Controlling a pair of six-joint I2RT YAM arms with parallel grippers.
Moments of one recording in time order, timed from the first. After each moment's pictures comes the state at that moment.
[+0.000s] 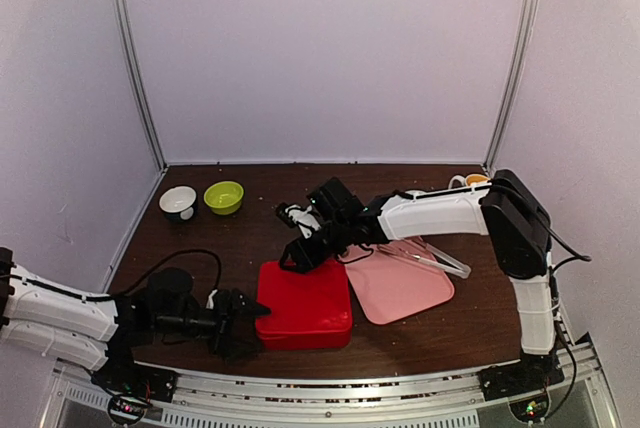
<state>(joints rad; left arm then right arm) -0.98 1.06 0.14 0.44 0.33 -1.79 0.93 2.12 1.54 -0.21 -0.33 0.21</state>
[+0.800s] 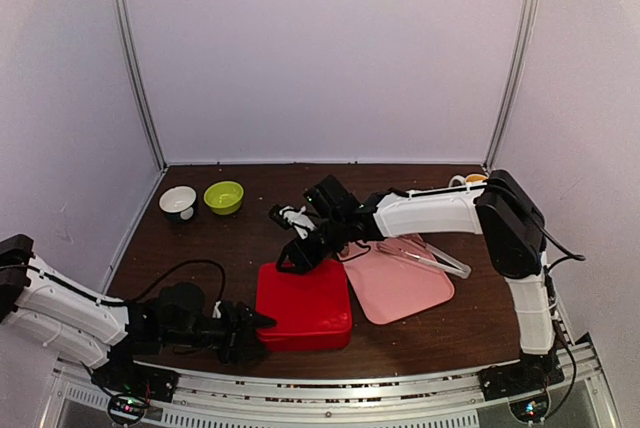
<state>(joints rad) -1.13 1.19 0.14 0.56 0.11 -1.96 0.92 2.15 1.60 -0.25 -0.41 0.12</state>
